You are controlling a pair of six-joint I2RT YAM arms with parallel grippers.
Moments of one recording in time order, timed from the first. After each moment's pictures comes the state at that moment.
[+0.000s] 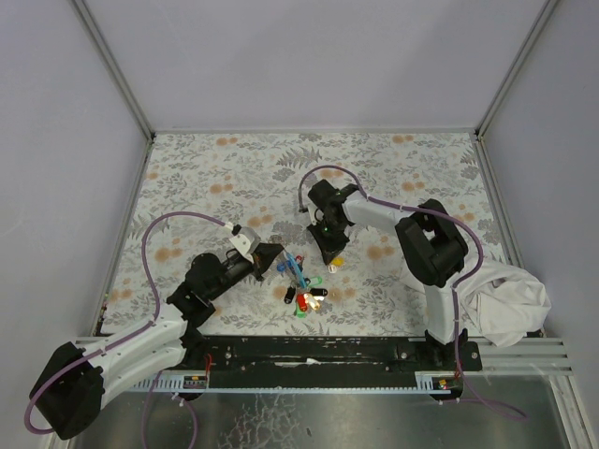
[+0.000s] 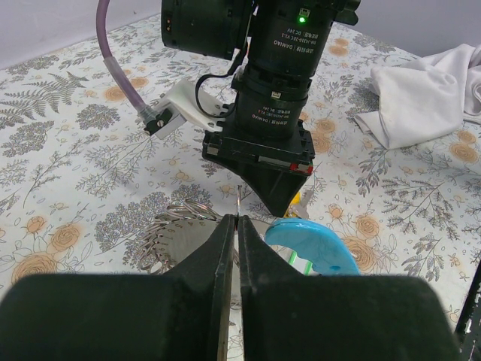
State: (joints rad) left arm -0.68 0.78 0.20 0.57 0.18 -0.07; right arm 0.68 2.03 1.42 -0.80 -0.24 0.11
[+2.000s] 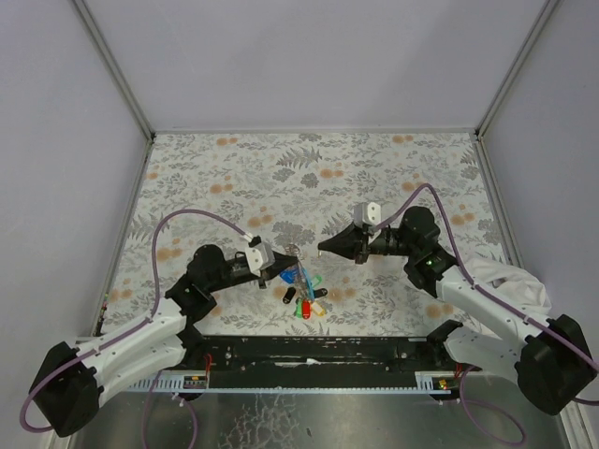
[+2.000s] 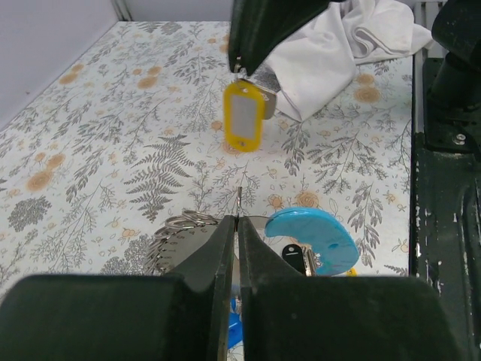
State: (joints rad) left arm -0.71 0.78 0.30 0.45 0.53 0.16; right arm 0.62 1.02 0.58 0.43 -0.86 -0.10
